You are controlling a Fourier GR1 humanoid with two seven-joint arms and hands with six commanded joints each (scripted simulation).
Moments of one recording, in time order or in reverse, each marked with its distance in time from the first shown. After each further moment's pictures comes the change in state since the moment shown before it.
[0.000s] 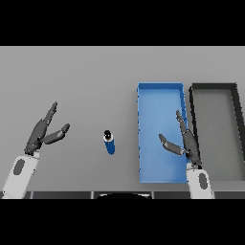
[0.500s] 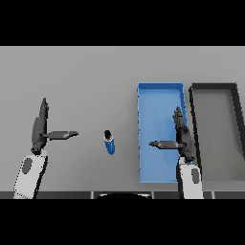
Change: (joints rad) left arm -0.016 -0.167 0.078 0.023 0.010 0.264 0.096; right arm -0.070 0.165 -0.079 0.088 -0.162 -0.064 0.110
